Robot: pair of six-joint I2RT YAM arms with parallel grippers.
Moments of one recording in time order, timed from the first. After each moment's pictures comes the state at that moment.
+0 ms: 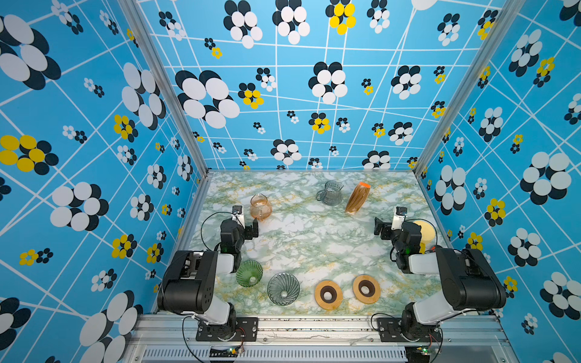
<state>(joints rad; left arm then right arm) -0.03 1.53 0.37 0.81 0.02 0.02 -0.02 1.56 0.35 0.86 -0.01 0.03</state>
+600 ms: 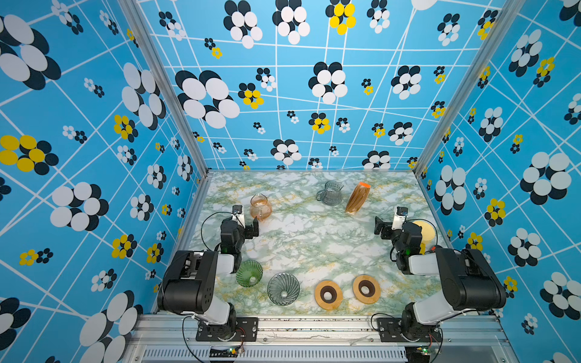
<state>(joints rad) -0.03 1.53 0.37 0.84 0.01 0.02 -0.02 1.56 0.34 0.91 -0.01 0.03</state>
